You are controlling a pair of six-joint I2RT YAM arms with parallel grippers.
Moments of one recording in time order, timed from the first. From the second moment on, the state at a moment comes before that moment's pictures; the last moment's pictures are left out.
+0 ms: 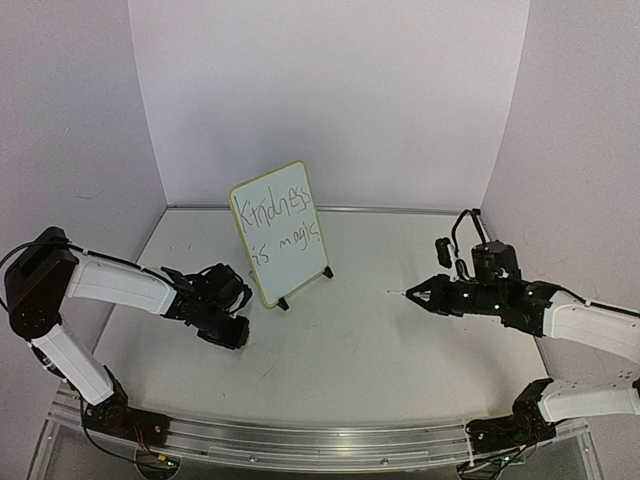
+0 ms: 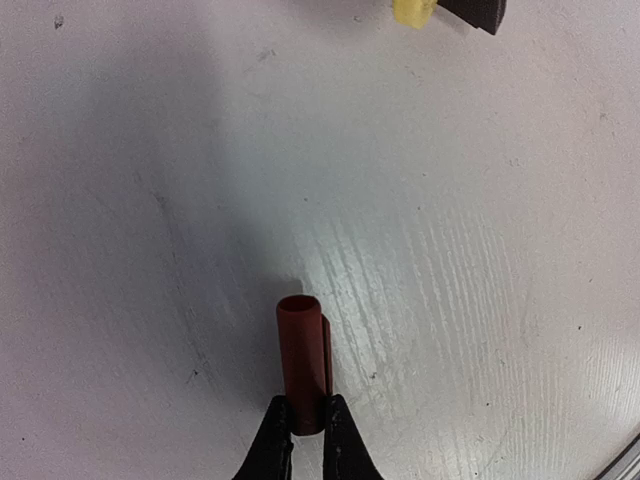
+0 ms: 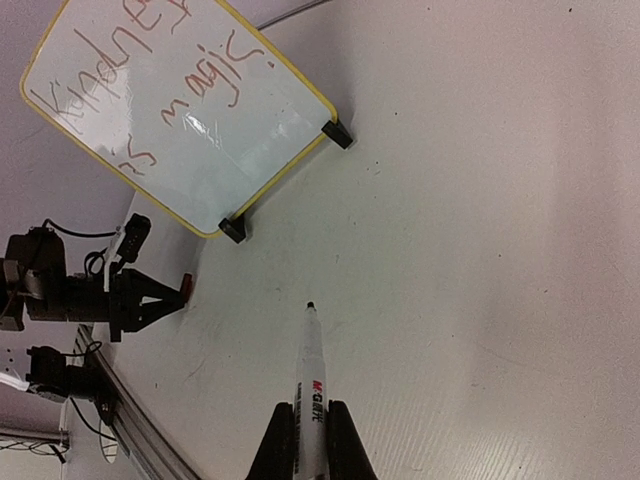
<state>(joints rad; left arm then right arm) -0.81 1.58 0.75 -0.33 0.01 -0.47 0.60 1.06 0.59 -0.09 -0.26 0.63</state>
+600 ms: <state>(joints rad) -1.08 1.35 0.75 -0.34 0.05 -0.24 0.60 1.28 0.82 -0.27 -0.90 0.54</state>
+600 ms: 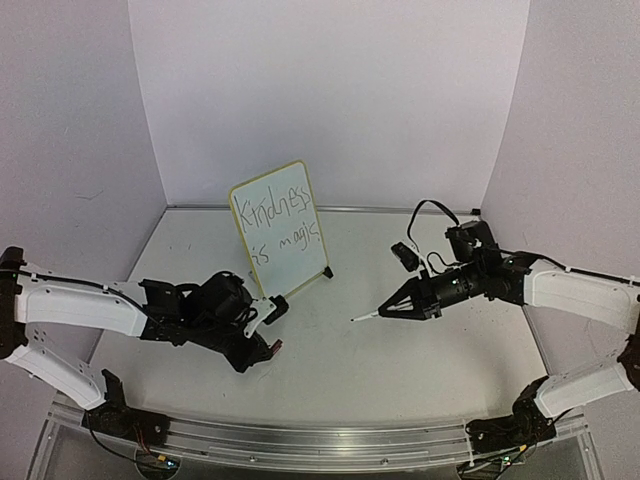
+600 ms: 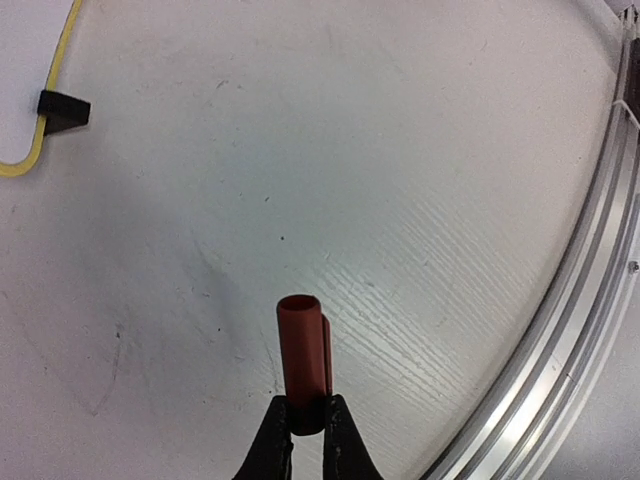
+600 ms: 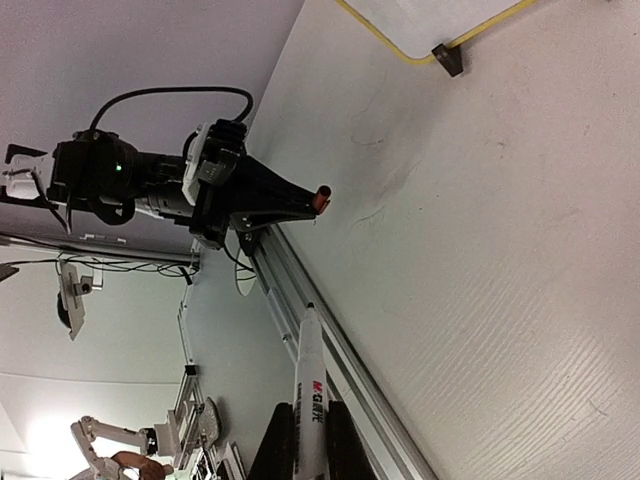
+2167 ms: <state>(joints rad) -1.11 1.45 1.00 -0.40 0.35 0.08 0.70 1.53 1.00 -0.38 -1.02 0.51</state>
